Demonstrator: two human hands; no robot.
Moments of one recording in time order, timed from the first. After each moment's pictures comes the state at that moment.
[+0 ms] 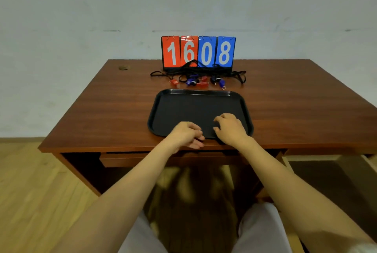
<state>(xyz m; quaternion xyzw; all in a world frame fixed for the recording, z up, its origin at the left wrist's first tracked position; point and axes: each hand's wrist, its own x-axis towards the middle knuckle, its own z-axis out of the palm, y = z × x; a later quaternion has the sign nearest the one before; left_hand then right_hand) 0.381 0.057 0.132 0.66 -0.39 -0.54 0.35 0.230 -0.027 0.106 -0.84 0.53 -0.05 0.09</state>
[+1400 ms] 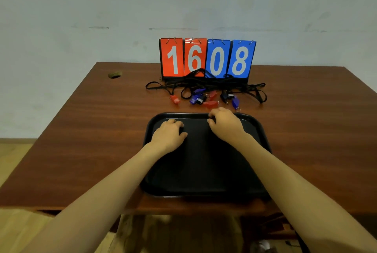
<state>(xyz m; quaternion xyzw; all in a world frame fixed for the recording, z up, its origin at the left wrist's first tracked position) 0.483 -0.100 0.102 0.76 -0.61 -0.18 0.08 0.312 -0.185 0.117 -0.85 0.51 -0.08 0.14</state>
